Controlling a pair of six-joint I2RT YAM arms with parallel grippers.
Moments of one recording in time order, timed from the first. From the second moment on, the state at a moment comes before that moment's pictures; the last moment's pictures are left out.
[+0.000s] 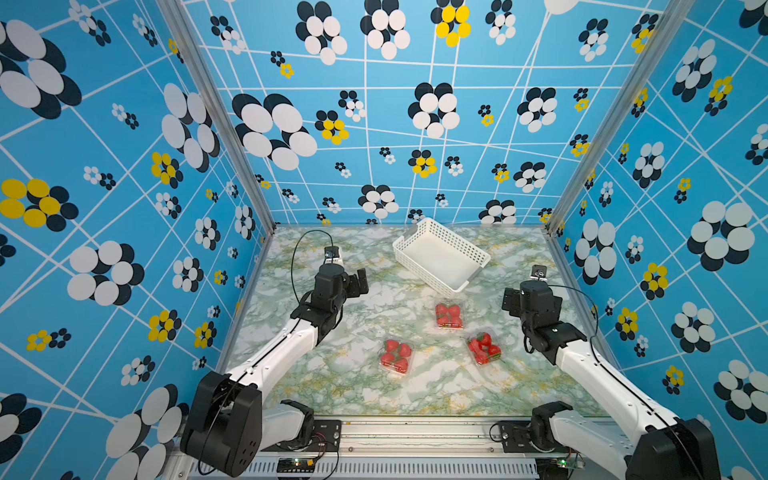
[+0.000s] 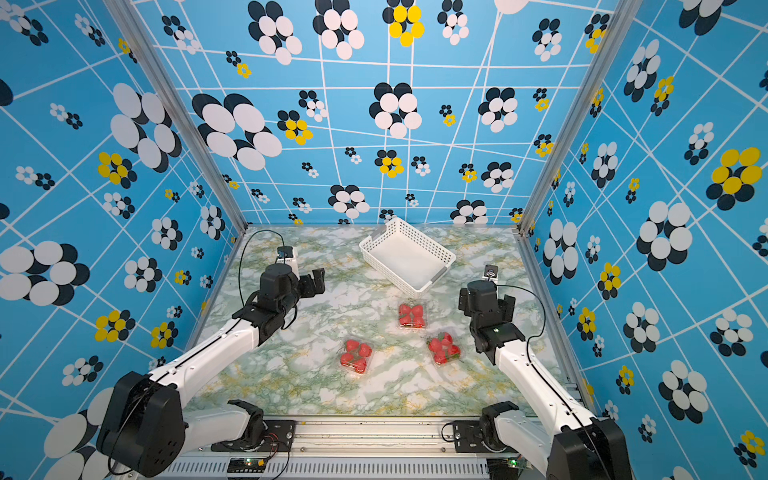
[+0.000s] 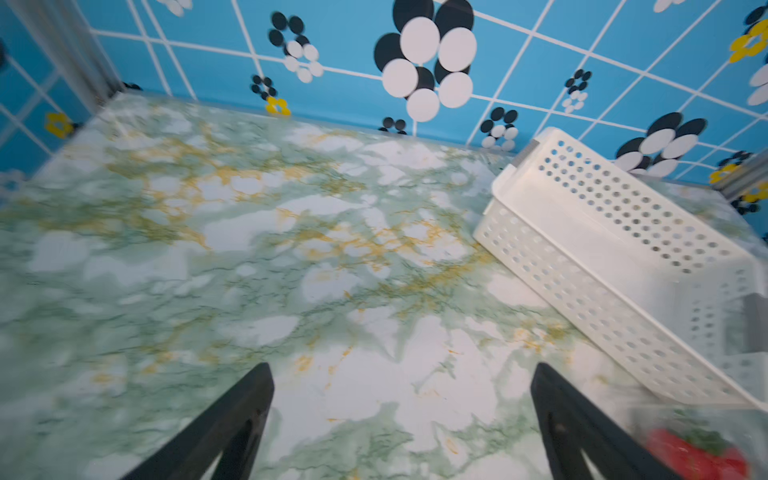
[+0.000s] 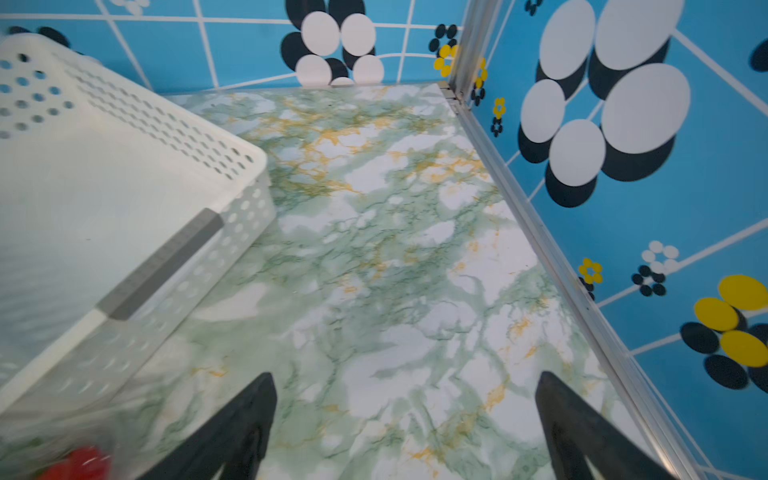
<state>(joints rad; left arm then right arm) -0.33 1.23 0.67 0.14 -0.22 -0.27 0.23 1.04 0.59 -0.15 0.60 0.17</state>
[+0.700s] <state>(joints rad) -0.17 1.49 0.32 0.88 -0.35 0.07 0.11 1.15 0.32 0.46 0.55 0.06</state>
